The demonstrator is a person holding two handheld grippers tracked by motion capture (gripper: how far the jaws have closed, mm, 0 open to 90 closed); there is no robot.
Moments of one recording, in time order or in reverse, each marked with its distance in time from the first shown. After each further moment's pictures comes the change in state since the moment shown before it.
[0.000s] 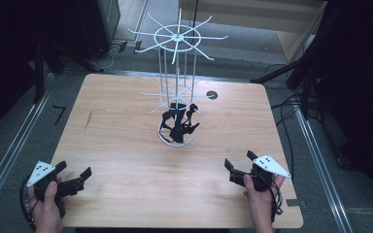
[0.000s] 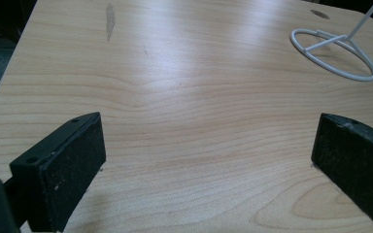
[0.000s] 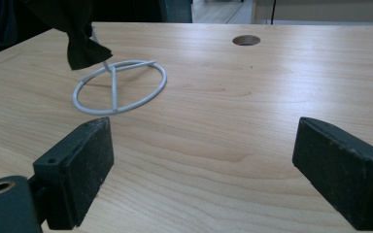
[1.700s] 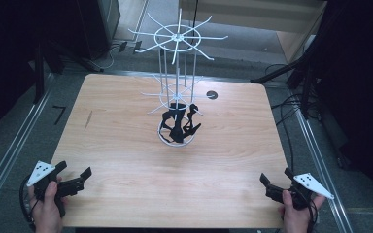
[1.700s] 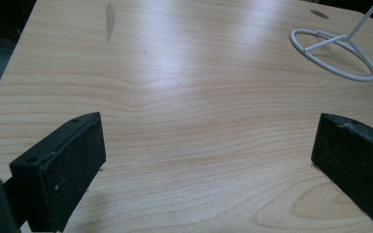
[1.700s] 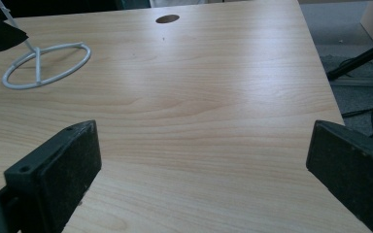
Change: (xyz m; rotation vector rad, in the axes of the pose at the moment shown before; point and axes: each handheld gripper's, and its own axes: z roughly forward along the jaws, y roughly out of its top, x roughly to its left) left arm 0.000 0.000 0.000 0.000 0.000 -0.001; right arm -0.079 -0.034 -0.070 0.012 -0.124 0.075
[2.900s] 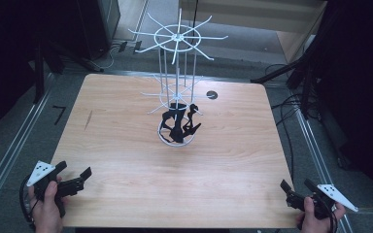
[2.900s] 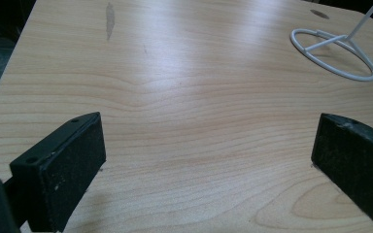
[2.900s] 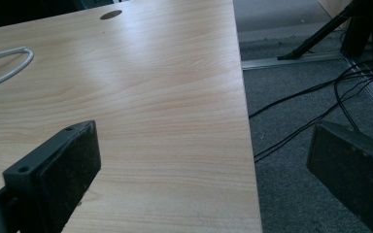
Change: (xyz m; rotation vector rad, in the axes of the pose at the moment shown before) left arm 0.000 0.000 0.000 0.002 0.001 -0.002; right arm -0.055 -0.023 -0.026 0.003 -0.096 0.127
